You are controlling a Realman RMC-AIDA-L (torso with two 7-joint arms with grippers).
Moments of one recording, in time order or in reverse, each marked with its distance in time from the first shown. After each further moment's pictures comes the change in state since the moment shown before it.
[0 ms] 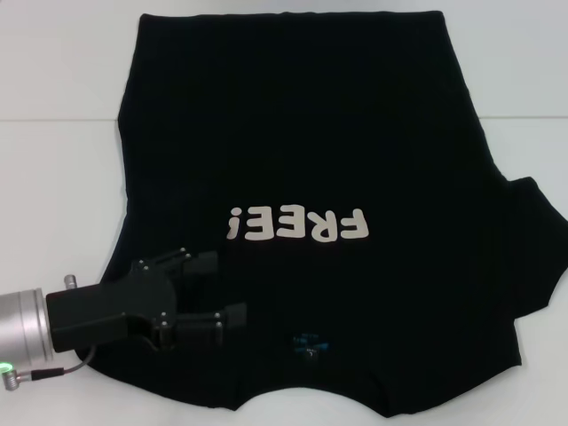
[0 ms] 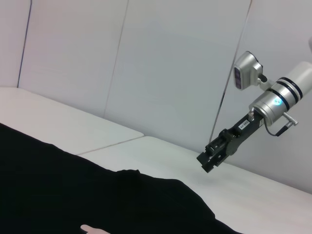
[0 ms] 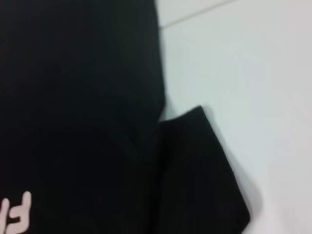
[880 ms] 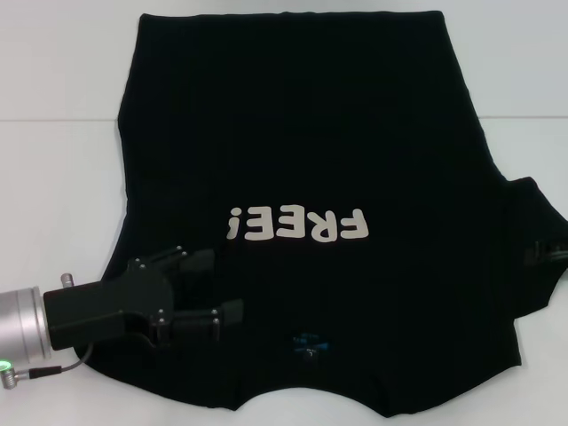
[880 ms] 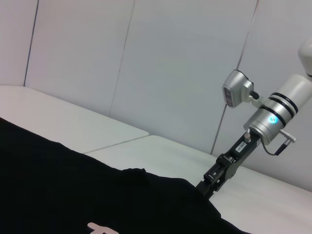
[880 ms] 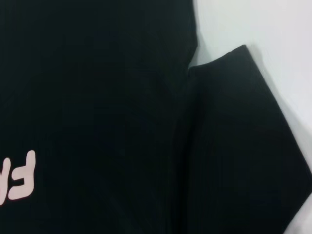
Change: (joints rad) left arm 0.001 0.003 0.000 -0.001 -0.005 -0.012 -0.002; right arm 0.066 0.007 -0.067 0.211 -0.028 0.109 0.006
